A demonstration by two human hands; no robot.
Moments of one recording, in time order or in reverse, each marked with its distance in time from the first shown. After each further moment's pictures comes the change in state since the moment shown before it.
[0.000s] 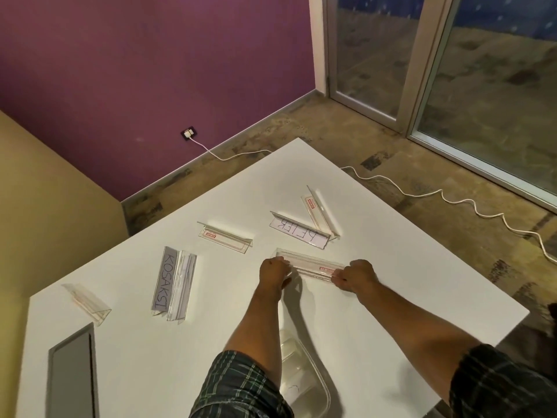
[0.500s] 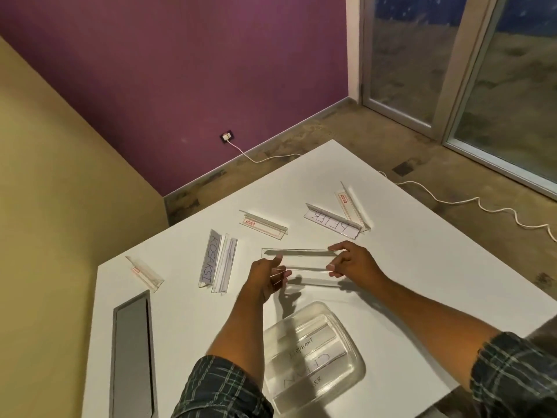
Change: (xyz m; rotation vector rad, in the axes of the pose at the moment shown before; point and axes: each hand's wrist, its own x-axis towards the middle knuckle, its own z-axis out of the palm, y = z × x) left_hand -0.075 -0.006 -0.122 -0.141 0.005 0.008; right_hand -0.086 0.010 0.041 -0.308 -0.374 -0.474
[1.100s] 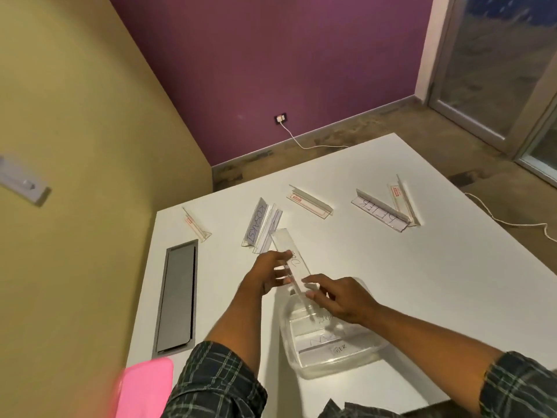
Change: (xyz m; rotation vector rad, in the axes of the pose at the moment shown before) left_hand -0.060 -0.034 -0.106 -0.032 0.023 0.021; right_hand -0.093 0.008 0.120 -0.740 -0.365 -0.630
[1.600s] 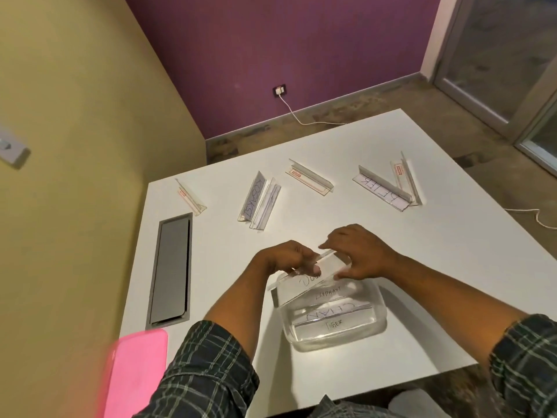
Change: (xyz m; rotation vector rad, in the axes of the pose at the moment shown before) left_hand -0.003 -0.017 0.019 0.830 -0.451 0.096; right_hand 0.032 0.063 -0.034 -0.465 -0.246 -0.220
